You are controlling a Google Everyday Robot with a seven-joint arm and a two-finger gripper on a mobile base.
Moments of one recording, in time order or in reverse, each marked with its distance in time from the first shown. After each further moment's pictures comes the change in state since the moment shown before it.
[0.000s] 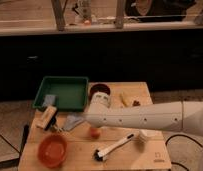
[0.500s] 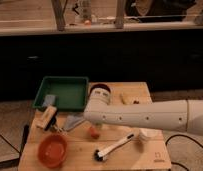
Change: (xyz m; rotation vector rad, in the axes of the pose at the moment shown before) arm -0.001 -0.005 -0.012 -0.026 -0.025 0.019
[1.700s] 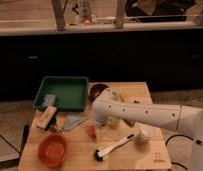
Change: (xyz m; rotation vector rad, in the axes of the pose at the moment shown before) arm 0.002 0.040 0.060 -0.226 -0.202 0.052
